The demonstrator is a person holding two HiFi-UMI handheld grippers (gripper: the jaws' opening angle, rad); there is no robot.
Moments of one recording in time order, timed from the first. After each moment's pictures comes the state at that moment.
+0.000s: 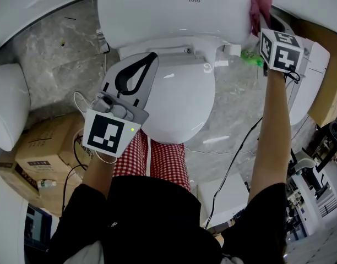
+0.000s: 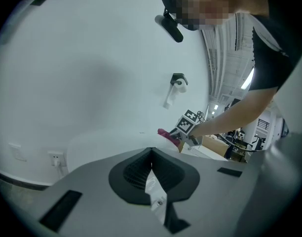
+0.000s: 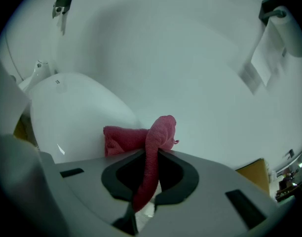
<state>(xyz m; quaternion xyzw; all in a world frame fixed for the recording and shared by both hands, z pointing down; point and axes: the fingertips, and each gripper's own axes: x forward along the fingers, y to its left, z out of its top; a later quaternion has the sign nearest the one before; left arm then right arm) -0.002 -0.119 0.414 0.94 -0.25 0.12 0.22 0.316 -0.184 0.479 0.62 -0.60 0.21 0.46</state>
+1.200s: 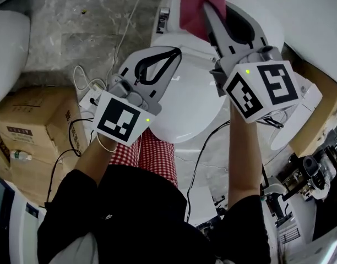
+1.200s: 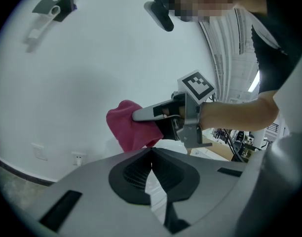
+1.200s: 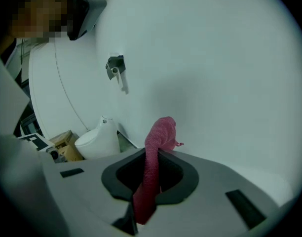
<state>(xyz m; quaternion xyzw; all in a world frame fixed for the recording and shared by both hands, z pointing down) -0.092 -0.123 0.401 0.93 -0.30 0.08 0.22 -0.063 -0.226 0.365 0.43 -0.86 0.21 0.19</state>
